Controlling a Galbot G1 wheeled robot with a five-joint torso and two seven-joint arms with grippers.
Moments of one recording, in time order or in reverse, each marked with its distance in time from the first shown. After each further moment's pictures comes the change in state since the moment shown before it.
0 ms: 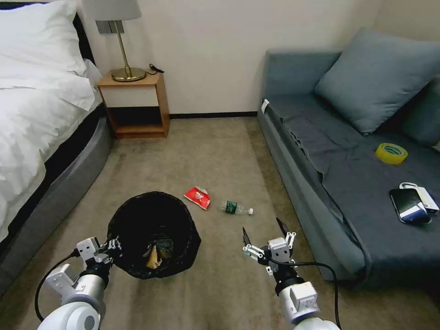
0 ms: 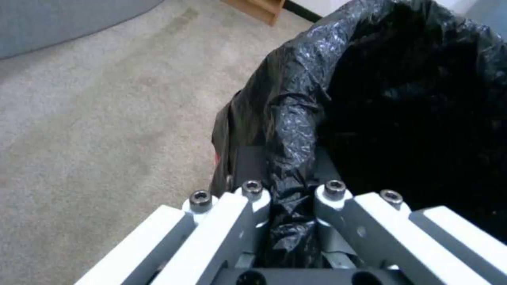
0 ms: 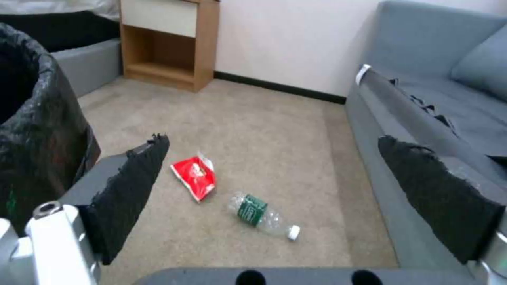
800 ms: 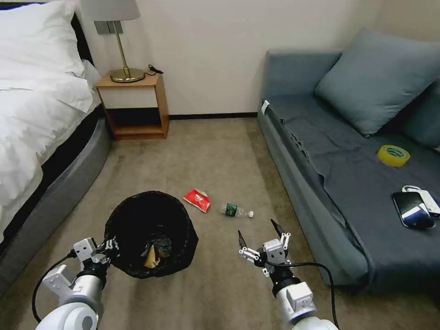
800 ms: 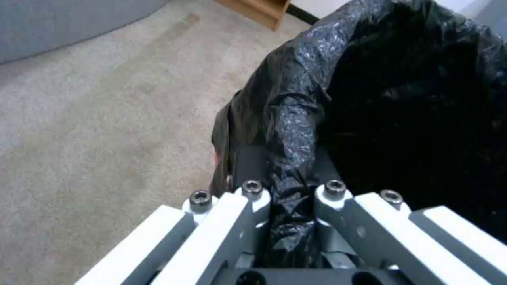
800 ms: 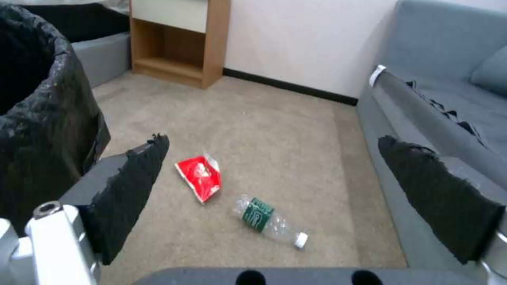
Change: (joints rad) left arm -0.001 -0.003 -0.013 0.003 -0.008 -0.004 -0.002; right arm 0.004 -0.008 -0.013 -0.014 -0.015 0.001 -0.022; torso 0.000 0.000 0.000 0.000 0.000
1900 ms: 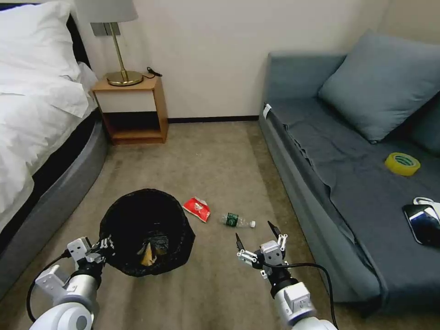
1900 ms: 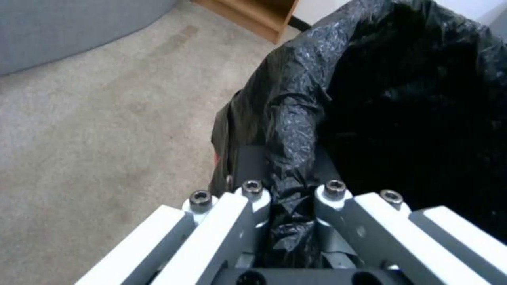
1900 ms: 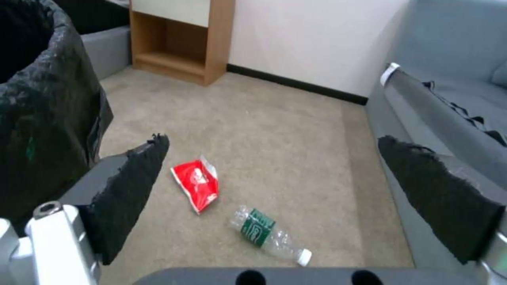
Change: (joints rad) left arm -0.004 0.003 -0.030 -0.002 -0.033 0.000 0.001; right arm 0.003 0.000 -0.001 -0.002 -0.002 -0.020 -0.027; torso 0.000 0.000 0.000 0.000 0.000
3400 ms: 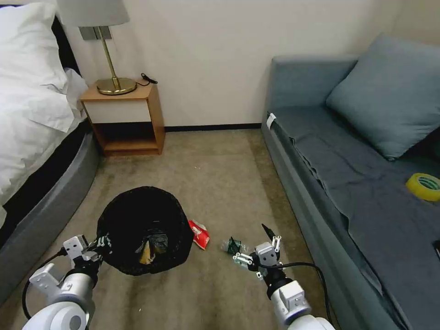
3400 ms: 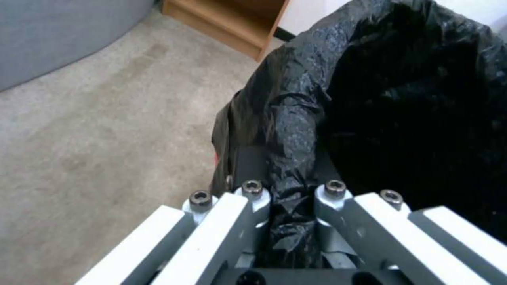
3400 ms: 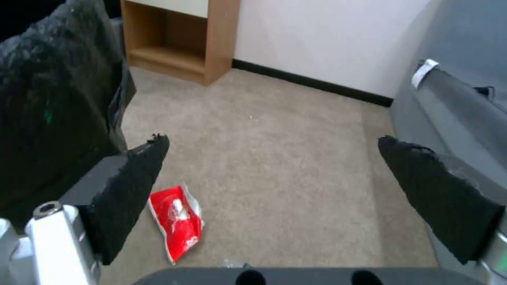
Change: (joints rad) left arm 0.002 0.029 -0.009 -0.021 -0.039 0.018 -0.004; right arm 0.041 -0.029 -0.034 -0.046 0.041 -0.013 -0.018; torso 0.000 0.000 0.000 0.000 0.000
